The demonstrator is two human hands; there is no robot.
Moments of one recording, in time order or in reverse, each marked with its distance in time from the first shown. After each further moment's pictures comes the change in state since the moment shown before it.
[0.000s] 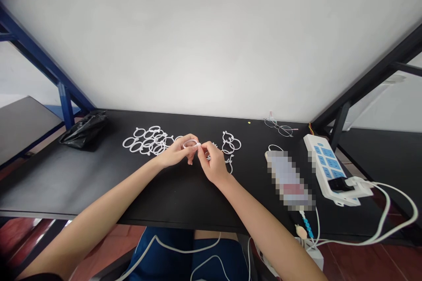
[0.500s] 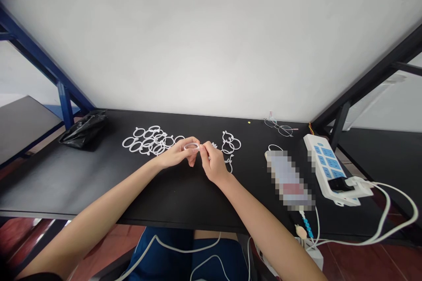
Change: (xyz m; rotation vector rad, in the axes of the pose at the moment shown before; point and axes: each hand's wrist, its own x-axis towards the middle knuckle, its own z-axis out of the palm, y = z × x) left_hand -0.002 0.006 0.003 -0.008 -0.073 -0.046; right_hand -0.001 0.005 -0.002 -0.045 -0.052 0.001
